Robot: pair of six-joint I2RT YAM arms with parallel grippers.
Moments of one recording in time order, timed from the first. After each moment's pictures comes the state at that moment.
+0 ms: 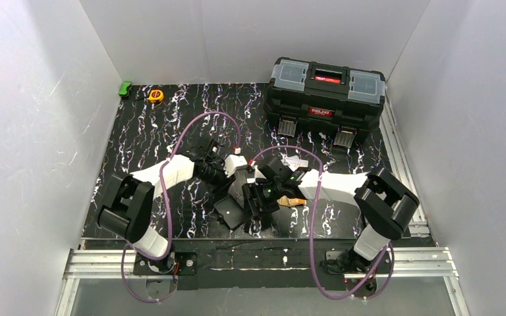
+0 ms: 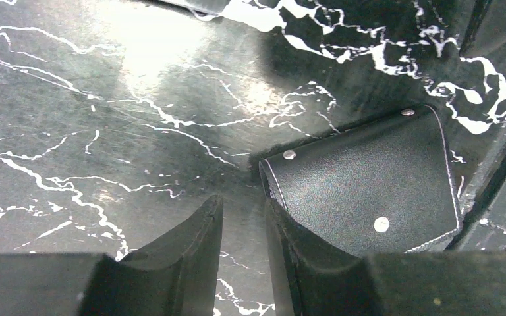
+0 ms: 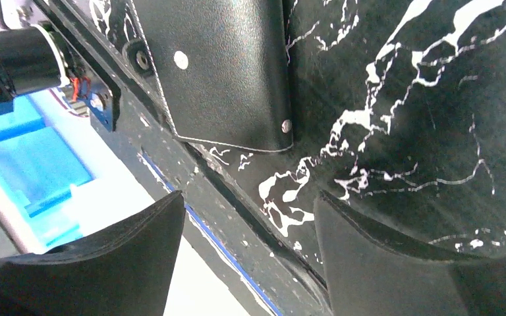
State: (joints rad) left arm -0.44 1.57 0.89 -0.58 0.46 0.61; right arm 0.92 1.65 0.89 -0.21 -0.50 0.63
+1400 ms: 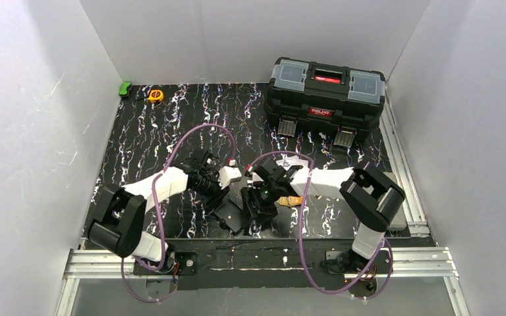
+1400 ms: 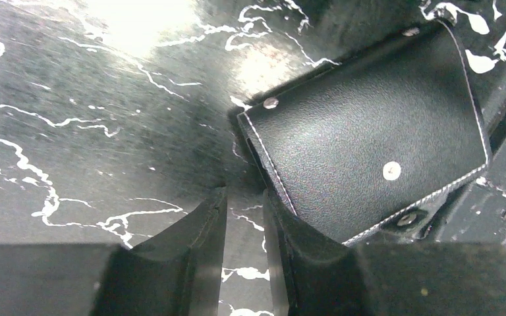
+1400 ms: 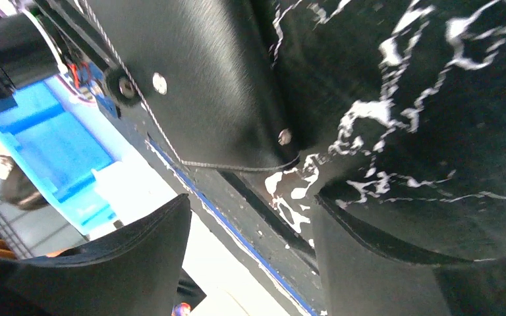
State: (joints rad) left arm -0.46 1.44 0.74 -0.57 0.45 0.61; right arm 0.95 1.74 0.94 -0.31 -0.59 0.66
